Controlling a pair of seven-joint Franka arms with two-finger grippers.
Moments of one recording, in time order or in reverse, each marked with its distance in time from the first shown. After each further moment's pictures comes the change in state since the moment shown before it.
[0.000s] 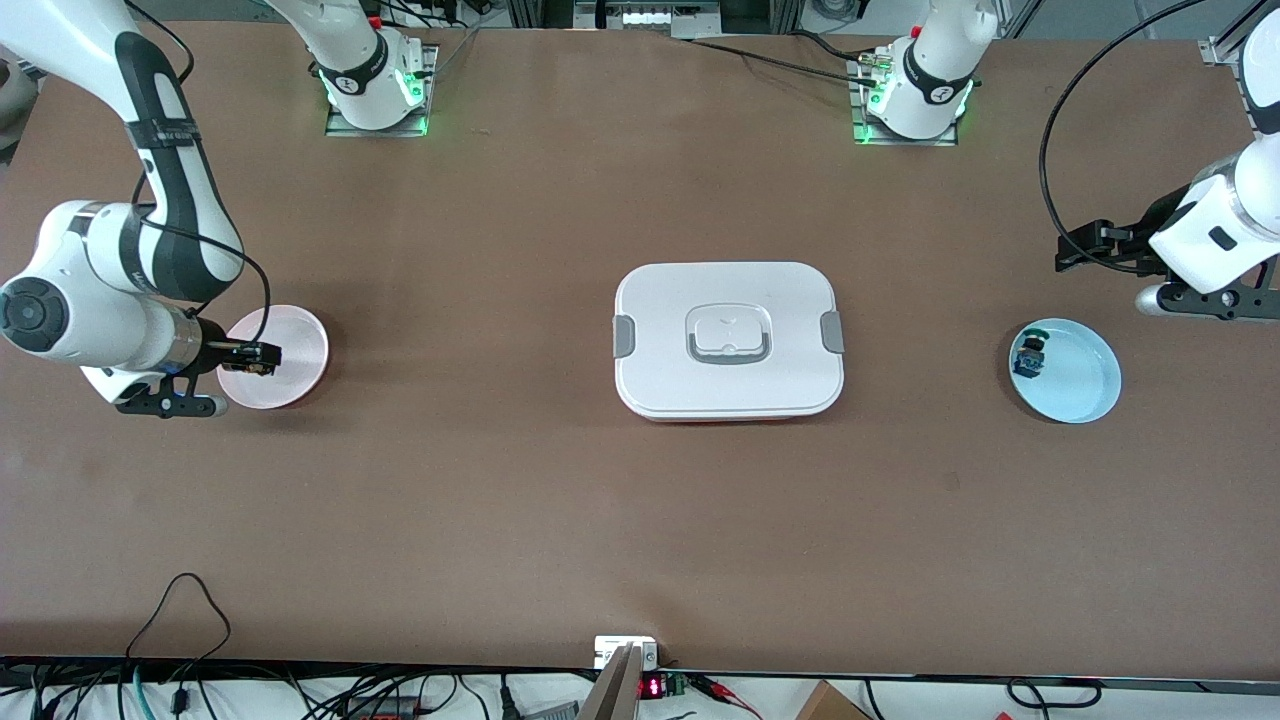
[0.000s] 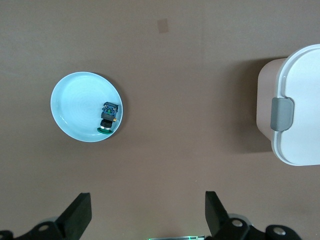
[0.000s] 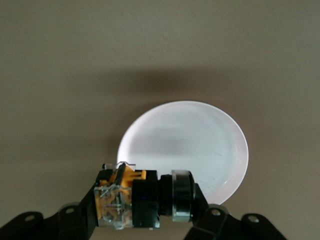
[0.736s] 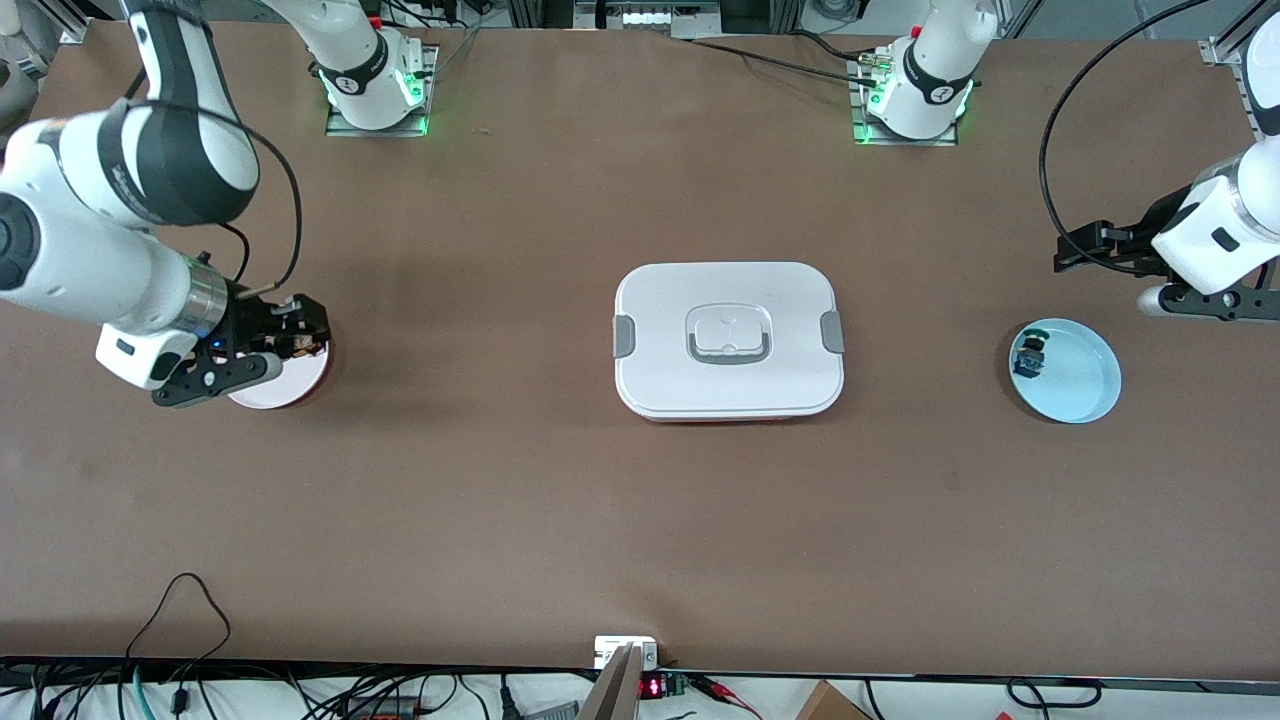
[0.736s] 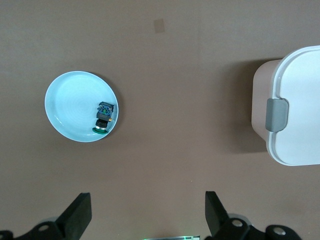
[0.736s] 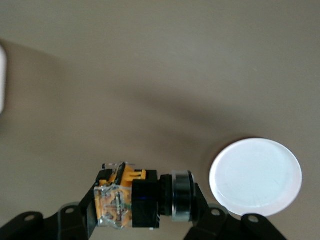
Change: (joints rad) left arm 0.006 0.002 0.002 0.000 -0.027 -0.001 0.000; right arm 0.148 -0.118 0.067 0.221 0.161 -0.271 -0.196
